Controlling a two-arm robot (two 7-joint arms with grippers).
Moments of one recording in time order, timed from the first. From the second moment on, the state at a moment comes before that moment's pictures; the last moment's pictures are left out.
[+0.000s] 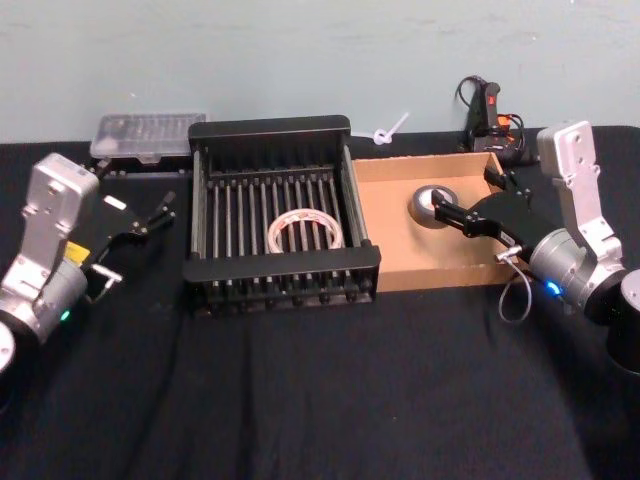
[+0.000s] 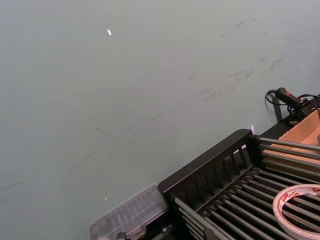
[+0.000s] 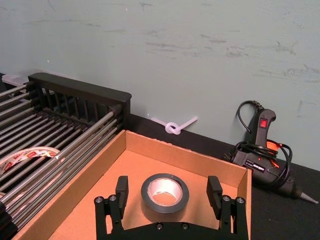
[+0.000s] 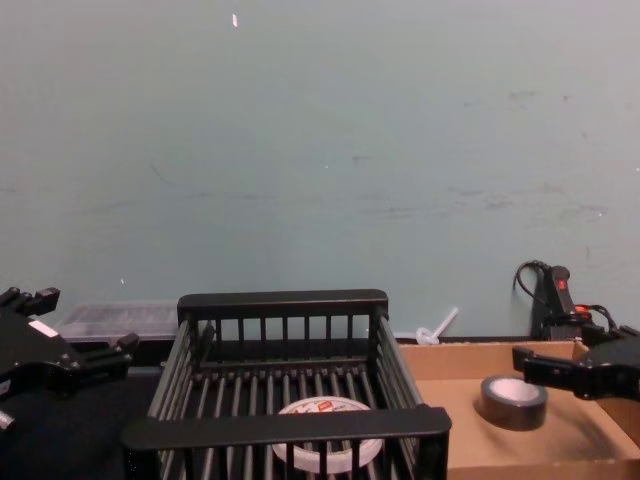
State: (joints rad) left arm -0.20 0.60 0.45 -1.41 -0.25 -0.12 0.03; right arm 0.30 0.32 -0.28 -1.24 0.24 0.03 0.30
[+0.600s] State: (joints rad) left arm -0.20 0.60 0.45 -1.41 -0.25 -0.12 0.03; right arm 0.30 0.32 -0.28 -1.24 0.24 0.03 0.30
